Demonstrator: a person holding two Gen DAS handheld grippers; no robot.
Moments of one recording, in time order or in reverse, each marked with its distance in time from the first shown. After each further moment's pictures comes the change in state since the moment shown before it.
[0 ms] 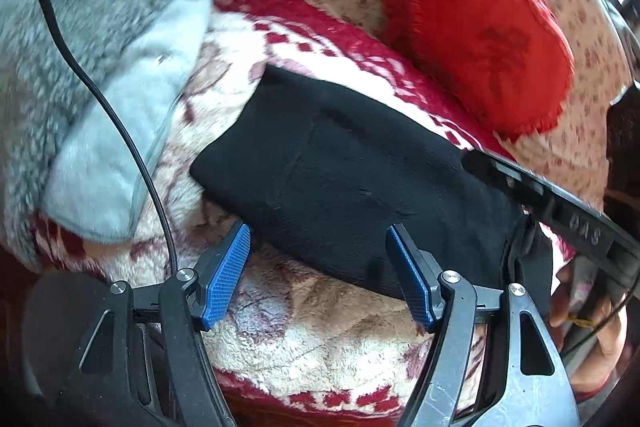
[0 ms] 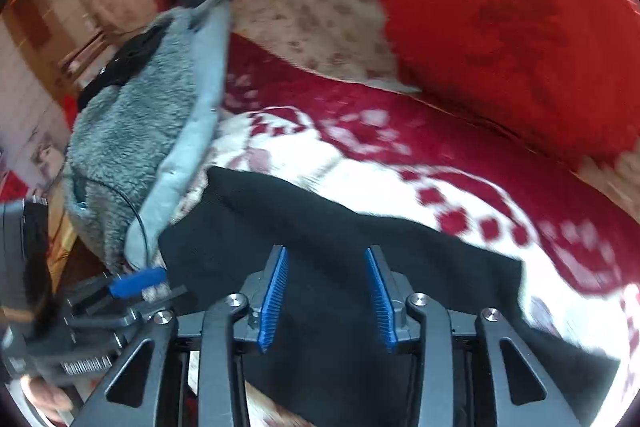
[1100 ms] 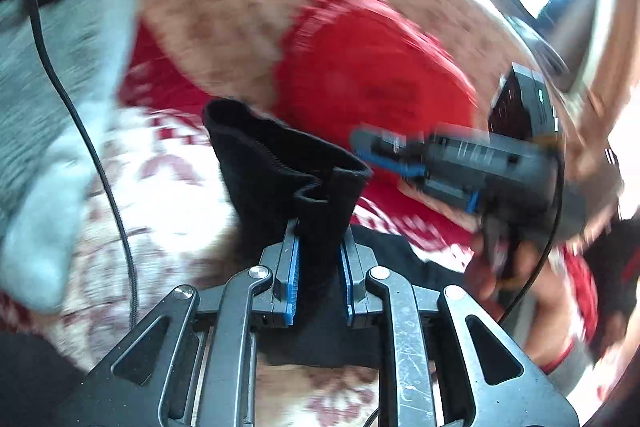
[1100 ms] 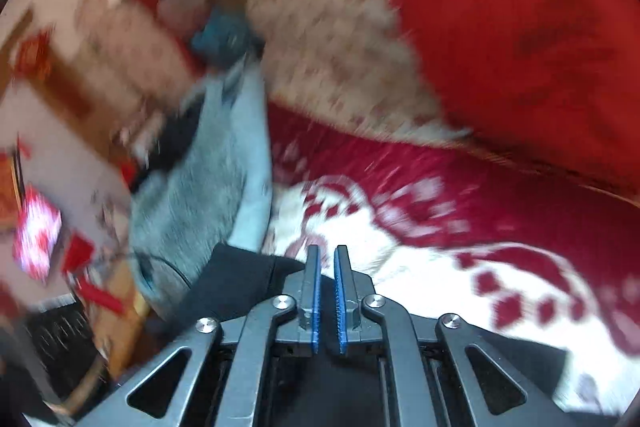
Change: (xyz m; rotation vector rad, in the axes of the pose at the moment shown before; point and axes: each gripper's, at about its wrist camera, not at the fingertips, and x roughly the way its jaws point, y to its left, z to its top) left arm -0.032 -0.079 0.001 0.210 -0.238 -0.275; right arm -0.016 -0.038 0.048 0.196 -0.158 0.271
